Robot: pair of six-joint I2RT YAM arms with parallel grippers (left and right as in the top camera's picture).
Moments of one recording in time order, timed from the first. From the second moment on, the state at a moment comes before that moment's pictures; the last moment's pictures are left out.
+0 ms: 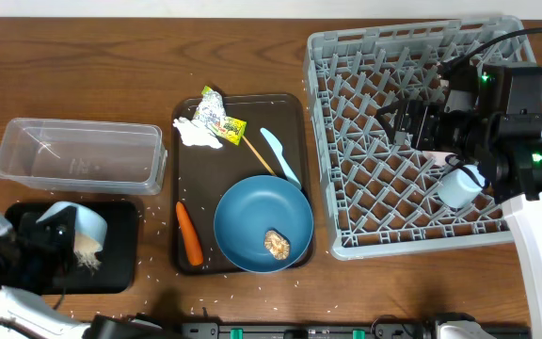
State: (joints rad) left arm 1.26 1.16 0.69 -0.84 1.22 -0.08; right arm 0.07 1.31 1.38 -0.90 -0.37 0.26
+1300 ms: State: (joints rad) left arm 1.38 1.16 0.58 -0.79 1.39 0.28; right arm 0.07 1.31 1.38 -0.91 -0.37 0.26
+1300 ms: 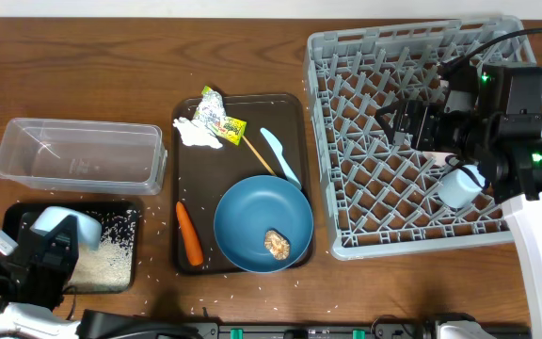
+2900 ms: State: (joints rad) left arm 1.29 1.18 0.57 -0.71 1.41 0.14; right arm 0.07 1.31 1.38 -0.86 -0.37 0.26
